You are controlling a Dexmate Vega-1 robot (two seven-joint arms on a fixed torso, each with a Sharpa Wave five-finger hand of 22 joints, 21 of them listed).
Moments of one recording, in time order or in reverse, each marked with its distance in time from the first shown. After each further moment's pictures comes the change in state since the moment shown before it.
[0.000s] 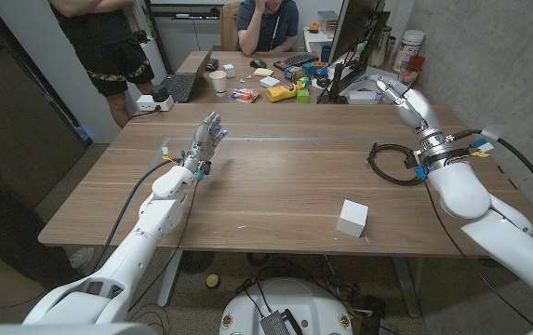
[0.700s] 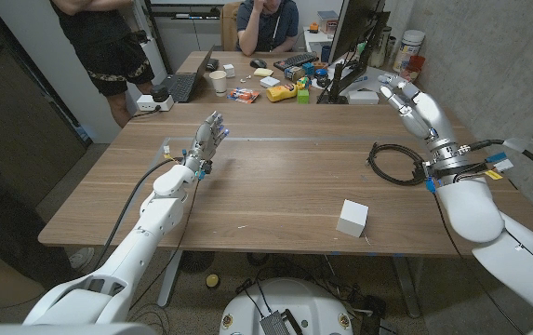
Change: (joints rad) left arm -0.013 -0.002 0.005 0.010 0.008 0.003 -0.012; left_hand 0.000 0.000 0.000 0.000 0.000 0.000 0.000 0.000 0.000 0.000 0.000 0.000 0.000 0.000 0.000 0.000 0.000 0.000 0.000 0.000 0.000; right arm -0.181 0.101 0.124 -0.176 -0.257 -0.070 -0.052; right_hand 0.011 0.011 0.007 -0.008 0.000 0.010 -0.011 0.000 0.000 0.005 -0.005 0.000 0.000 0.009 0.002 0.000 0.000 0.007 -0.007 0.000 0.000
